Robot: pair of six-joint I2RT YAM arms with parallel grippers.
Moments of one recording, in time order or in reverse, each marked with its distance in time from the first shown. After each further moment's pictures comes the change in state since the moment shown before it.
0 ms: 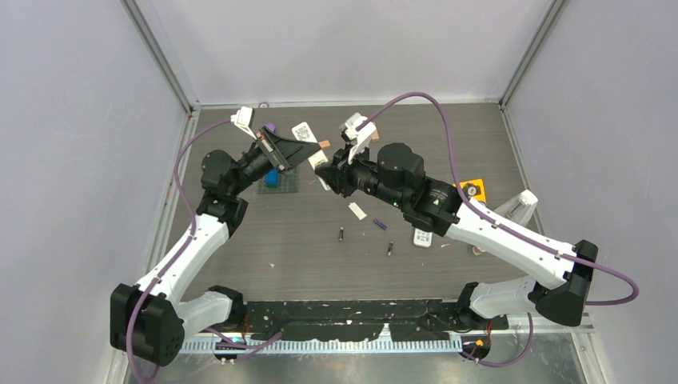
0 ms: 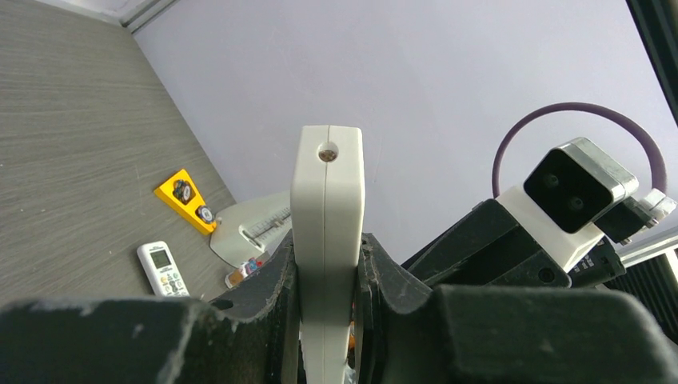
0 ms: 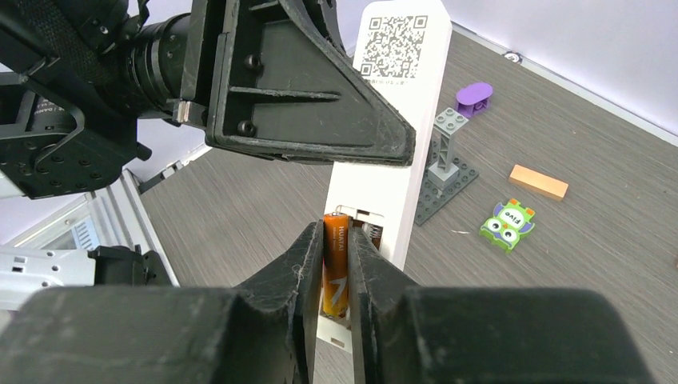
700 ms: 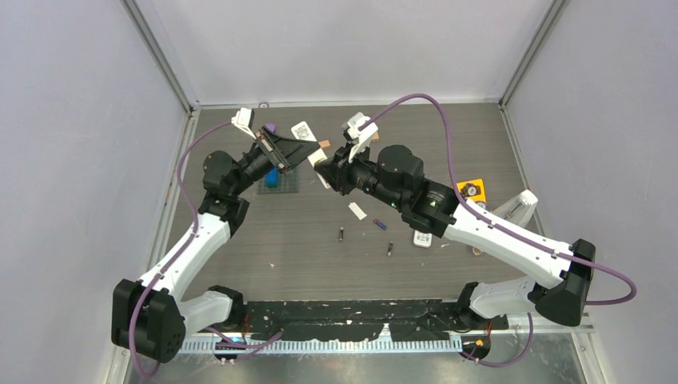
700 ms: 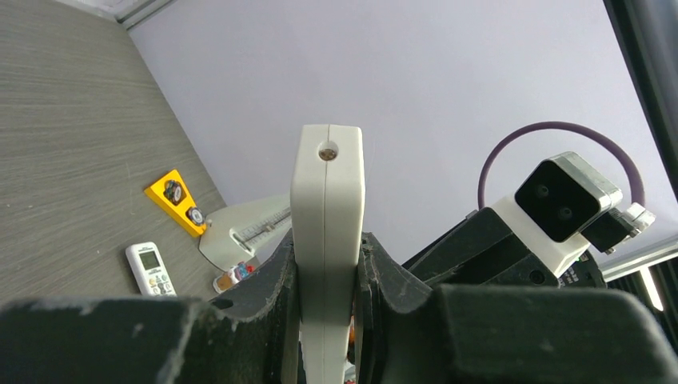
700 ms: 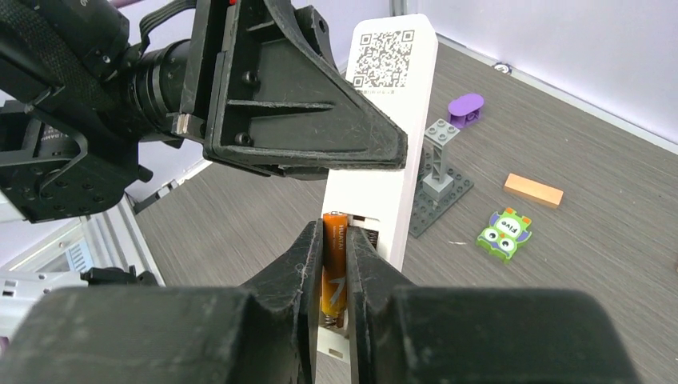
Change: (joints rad) left arm 0.002 0.029 -0.019 0.052 -0.008 -0.062; right arm -0.005 0.002 -0.033 0.061 0.023 0.013
